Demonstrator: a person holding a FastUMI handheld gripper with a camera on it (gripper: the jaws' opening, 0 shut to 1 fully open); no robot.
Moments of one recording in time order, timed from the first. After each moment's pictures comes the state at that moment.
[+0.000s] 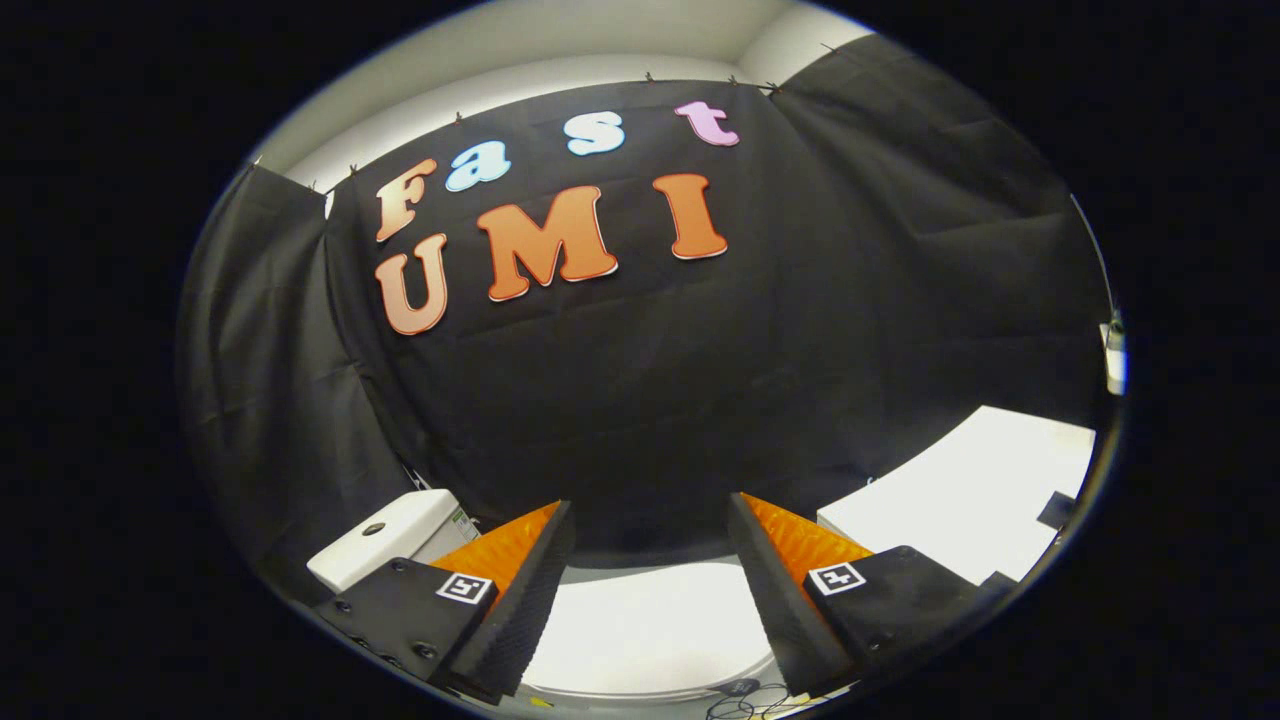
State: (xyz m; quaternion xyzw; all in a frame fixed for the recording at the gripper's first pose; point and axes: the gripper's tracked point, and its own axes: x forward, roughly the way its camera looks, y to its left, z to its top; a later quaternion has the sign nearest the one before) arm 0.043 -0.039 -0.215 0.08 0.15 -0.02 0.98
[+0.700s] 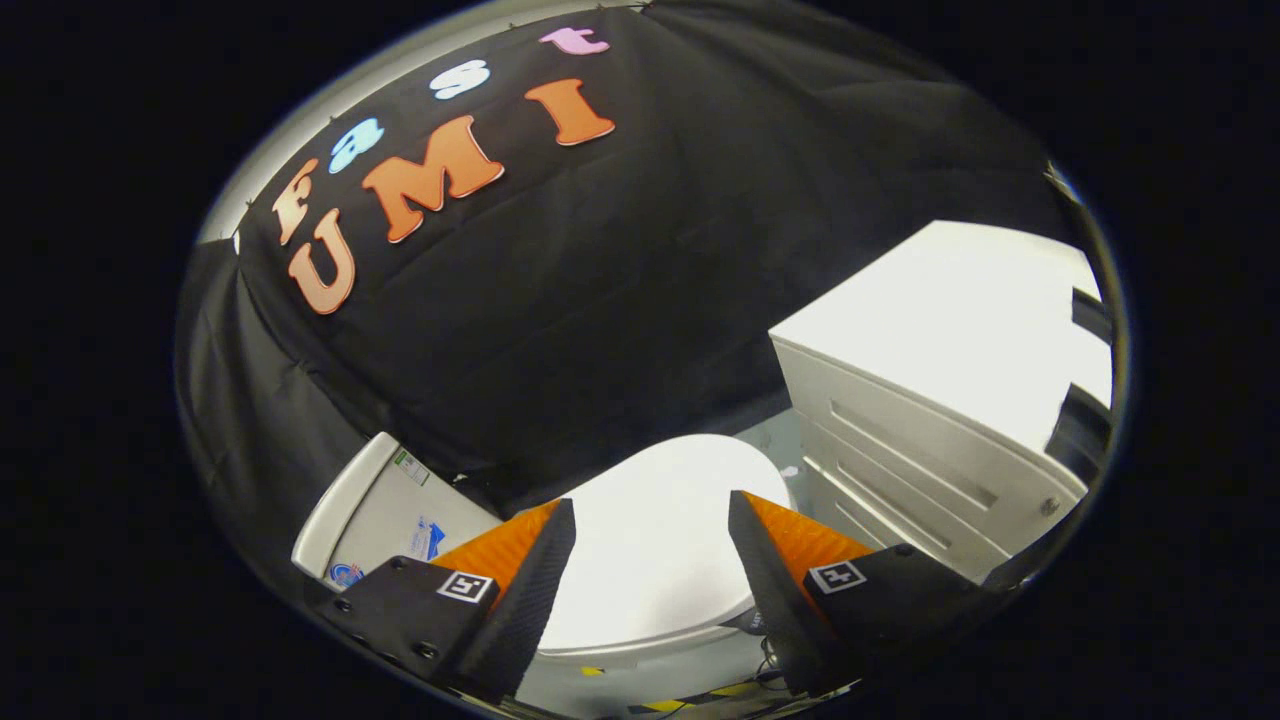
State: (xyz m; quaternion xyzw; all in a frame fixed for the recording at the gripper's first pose) arm 0.006 -0.089 -0.397 0.21 0.29 -0.09 0.93
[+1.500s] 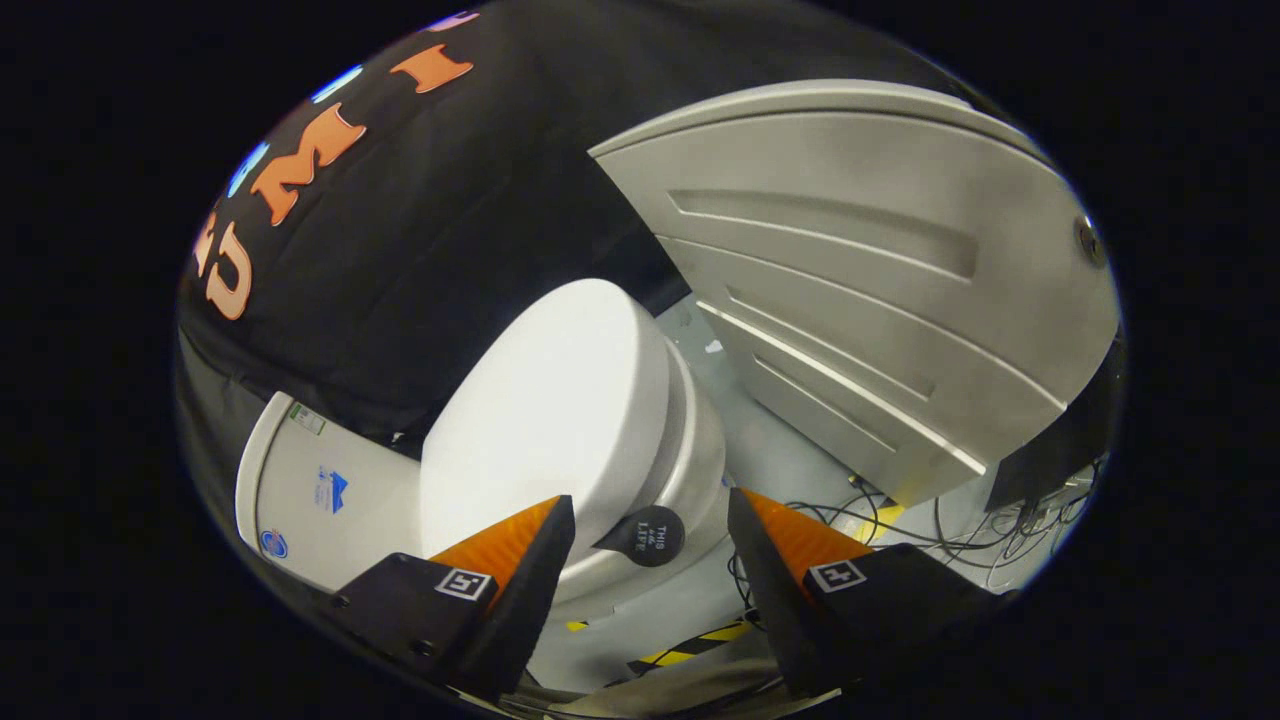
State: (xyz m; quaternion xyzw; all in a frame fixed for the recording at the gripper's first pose) arm -0.095 -0.128 -0.570 0.29 0.44 -0.15 0.83
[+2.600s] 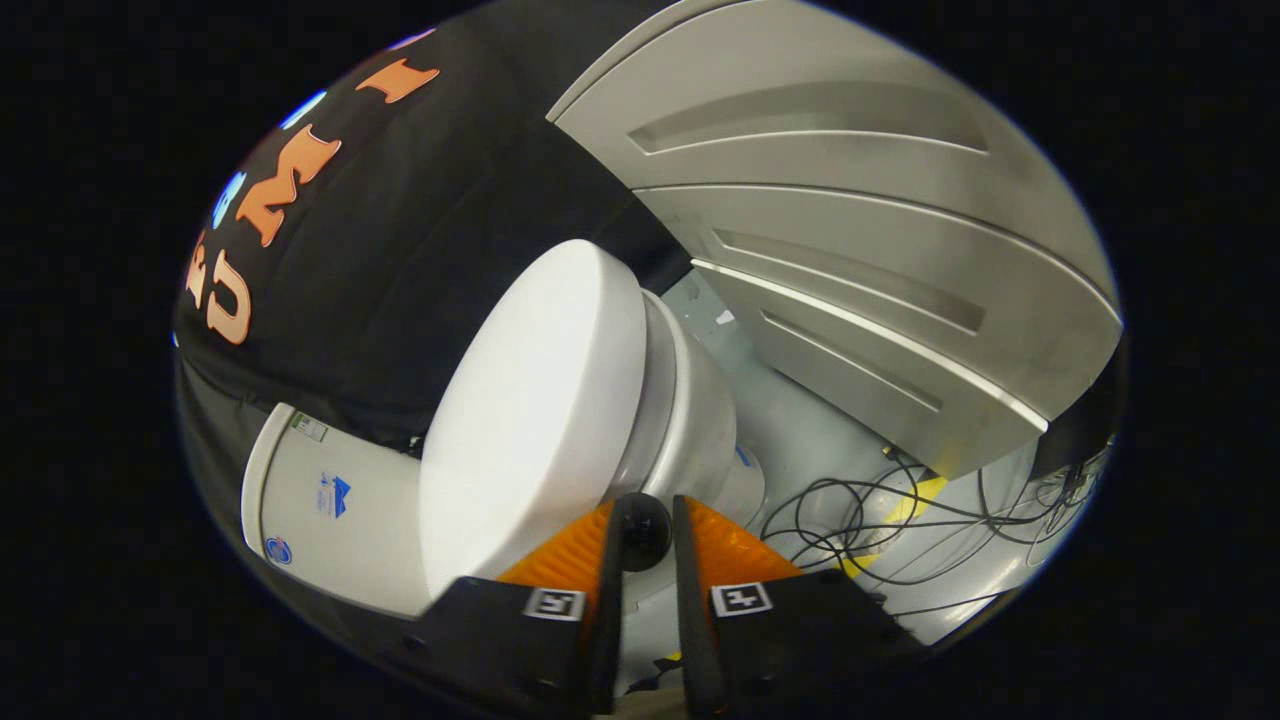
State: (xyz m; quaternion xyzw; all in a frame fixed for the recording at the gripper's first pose) arm -0.090 -0.118 -0.610 0.34 0.44 -0.12 0.82
